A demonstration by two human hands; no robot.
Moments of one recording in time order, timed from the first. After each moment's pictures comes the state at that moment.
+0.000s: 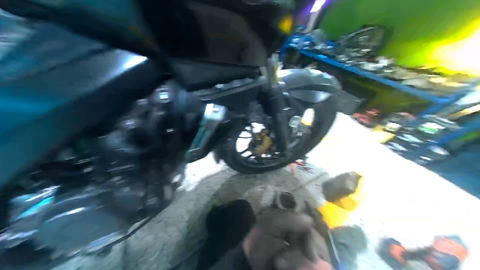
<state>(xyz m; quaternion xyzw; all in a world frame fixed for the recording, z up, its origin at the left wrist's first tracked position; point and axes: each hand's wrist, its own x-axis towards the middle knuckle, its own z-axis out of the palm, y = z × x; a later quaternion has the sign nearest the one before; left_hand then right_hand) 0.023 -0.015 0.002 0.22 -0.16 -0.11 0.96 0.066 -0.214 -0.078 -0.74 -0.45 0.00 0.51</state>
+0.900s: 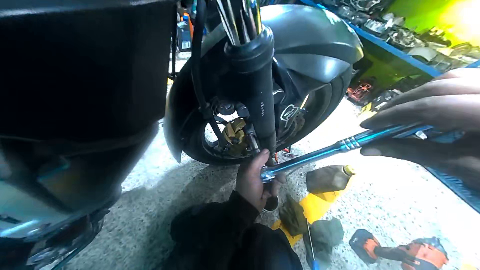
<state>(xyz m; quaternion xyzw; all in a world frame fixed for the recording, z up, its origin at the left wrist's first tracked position) 0.239 0.005 -0.070 0.32 0.15 0.07 0.93 0.364 -0.160 0.149 -0.78 -0.60 -0.11 0.09</state>
